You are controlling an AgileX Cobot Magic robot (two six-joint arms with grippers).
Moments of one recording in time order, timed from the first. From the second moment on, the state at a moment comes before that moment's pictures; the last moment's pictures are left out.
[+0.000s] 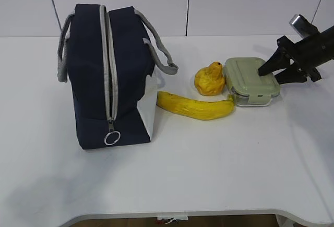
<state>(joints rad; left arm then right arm) -0.01 0.11 -0.53 -0.05 1.11 0.13 -0.26 2.34 -1.88 0.82 1.22 -0.49</state>
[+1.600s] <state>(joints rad) -0.01 0.11 -0.53 -0.05 1.11 0.13 -0.26 2.33 -1.88 0.82 1.22 -0.45</state>
